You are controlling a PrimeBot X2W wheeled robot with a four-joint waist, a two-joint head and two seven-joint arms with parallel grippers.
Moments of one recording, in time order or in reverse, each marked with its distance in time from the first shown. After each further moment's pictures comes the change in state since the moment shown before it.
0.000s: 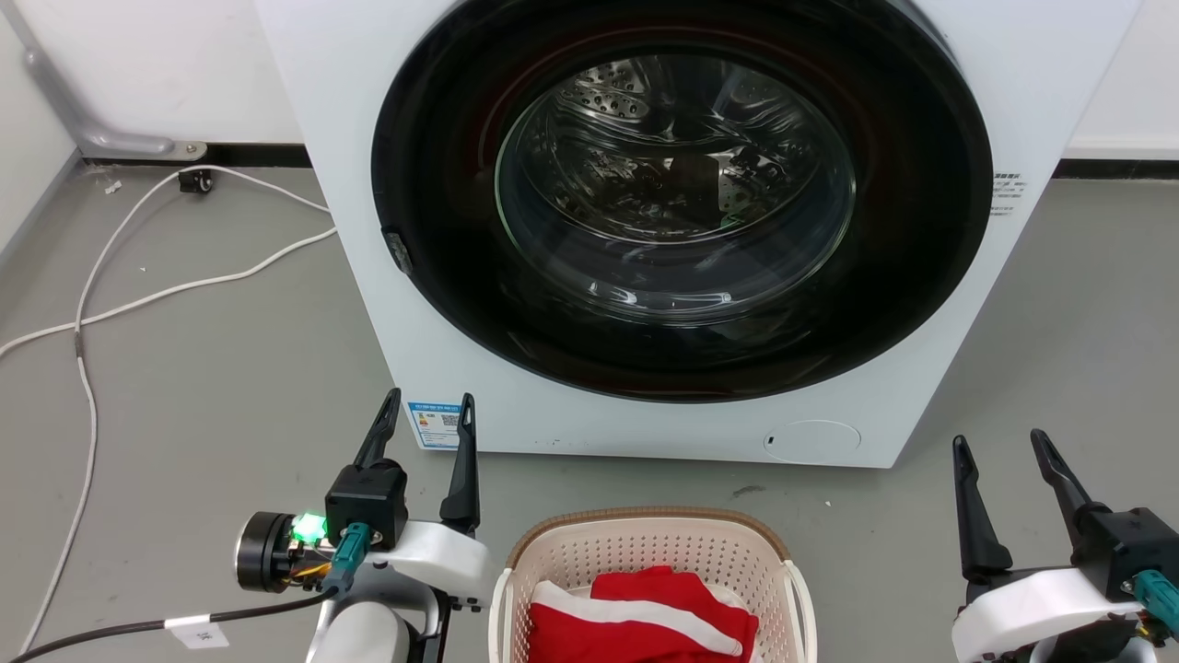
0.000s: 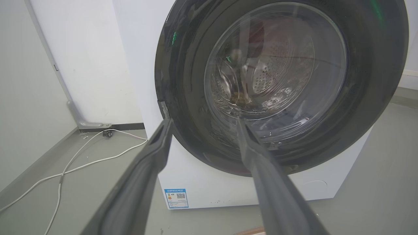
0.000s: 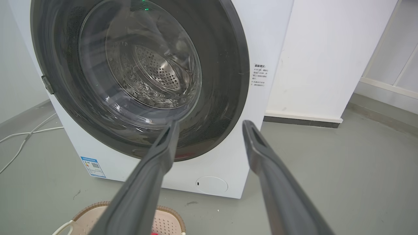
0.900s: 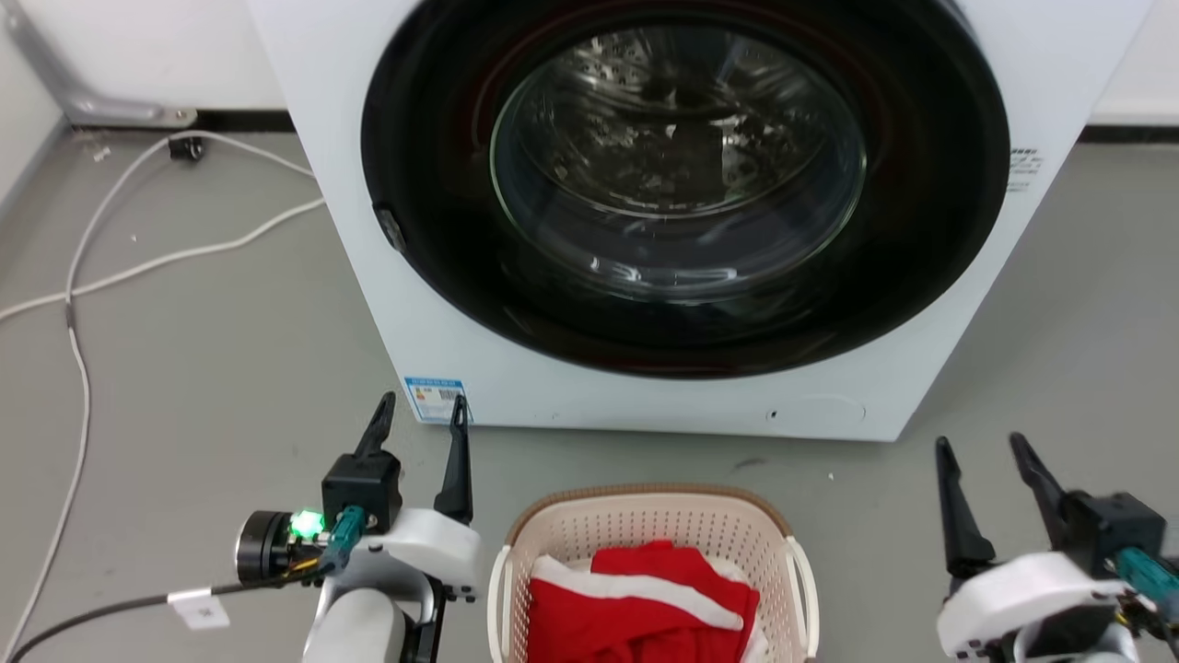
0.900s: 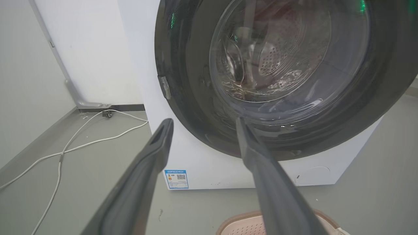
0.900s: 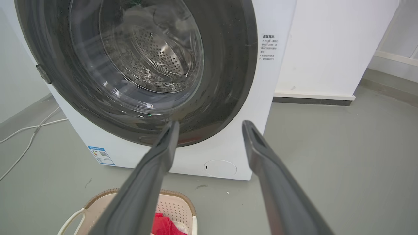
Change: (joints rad) left arm -0.030 -0.015 0.029 0.084 -0.003 -0.014 -0.003; right arm -0.021 0.000 0.009 0.049 0.052 0.000 0.028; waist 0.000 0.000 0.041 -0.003
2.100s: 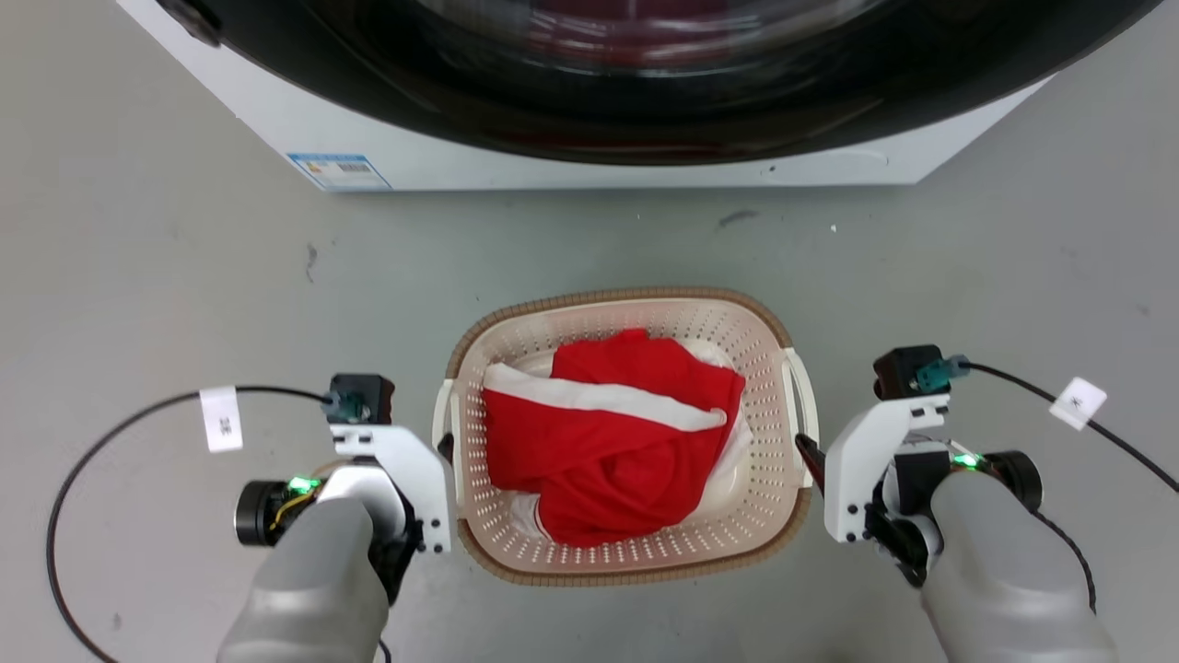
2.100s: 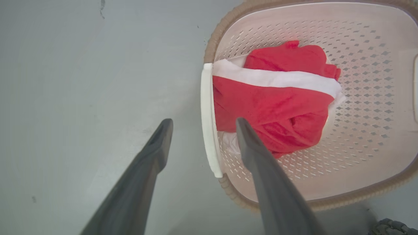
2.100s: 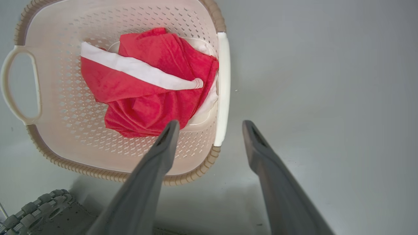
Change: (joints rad) left arm -0.455 0.027 -0.024 0.825 -0.155 -0.149 0.244; right arm -0.582 0.001 0.211 0.851 0.157 0.000 0.352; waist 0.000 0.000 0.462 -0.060
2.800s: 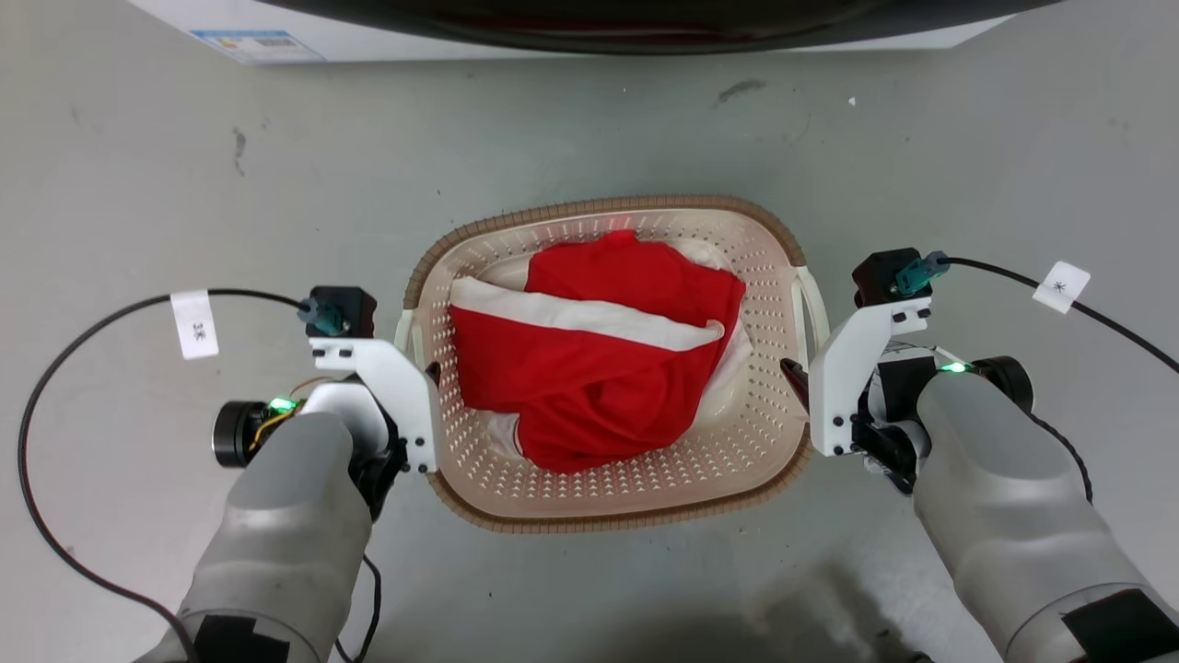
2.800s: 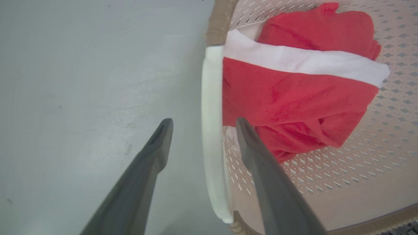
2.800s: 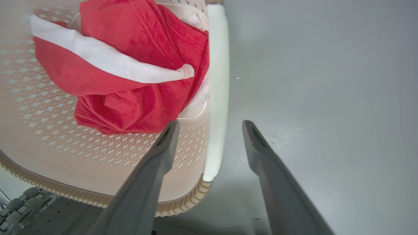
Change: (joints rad) left arm -0.173 0.027 -0.013 0.069 -0.040 -0.019 0.092; right arm -0.284 0.000 0.172 0.252 0.130 0.000 -0.001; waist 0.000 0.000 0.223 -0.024
